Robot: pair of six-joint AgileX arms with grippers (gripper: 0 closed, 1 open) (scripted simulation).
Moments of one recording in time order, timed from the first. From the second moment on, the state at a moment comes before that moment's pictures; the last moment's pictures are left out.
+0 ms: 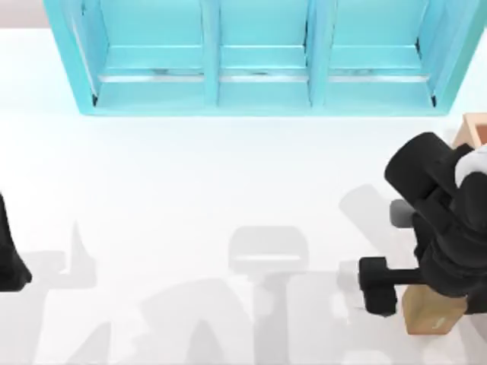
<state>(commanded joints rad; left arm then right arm) 0.00 0.00 0.00 0.00 0.00 0.00 0.55 1.61 0.89 -0.85 0.01 0.53</state>
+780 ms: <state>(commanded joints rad) 0.00 0.00 0.00 0.00 0.00 0.00 0.48 1.52 1.09 -1.14 0.00 0.50</state>
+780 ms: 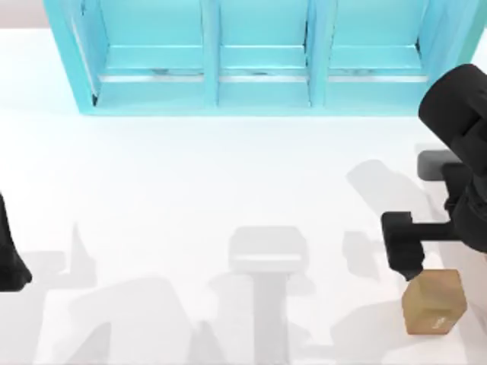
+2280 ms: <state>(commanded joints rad) 0.00 0.00 0.00 0.00 0.00 0.00 -0.35 1.96 1.78 -1.39 0.00 -0.33</state>
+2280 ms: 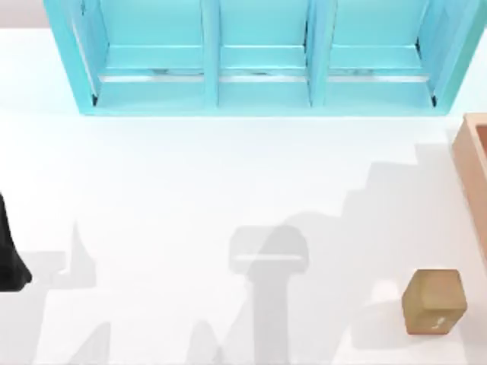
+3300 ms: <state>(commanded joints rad) 0.00 0.00 0.00 0.00 0.00 0.00 -0.35 2.02 1.45 -1.01 0.00 -0.33</state>
